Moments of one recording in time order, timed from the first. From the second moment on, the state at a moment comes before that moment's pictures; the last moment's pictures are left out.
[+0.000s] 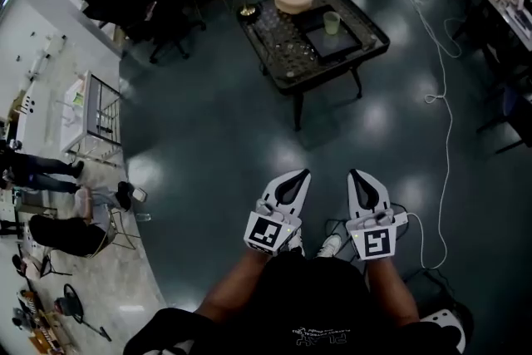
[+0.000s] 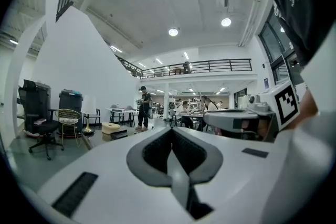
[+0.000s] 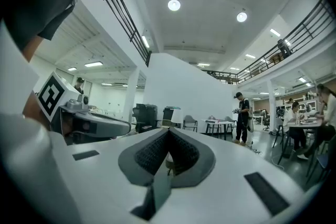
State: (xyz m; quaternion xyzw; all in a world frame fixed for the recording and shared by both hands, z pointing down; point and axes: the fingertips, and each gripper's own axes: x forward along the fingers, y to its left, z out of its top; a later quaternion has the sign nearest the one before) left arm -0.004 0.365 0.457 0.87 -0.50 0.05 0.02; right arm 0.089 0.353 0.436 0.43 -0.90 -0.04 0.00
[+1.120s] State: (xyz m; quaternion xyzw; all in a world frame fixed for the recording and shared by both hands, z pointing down) left arm -0.086 0.349 0.454 0.87 -0.49 0.03 0.01; right arm 0.023 0.338 0.436 0.46 -0.89 -0.03 0.03
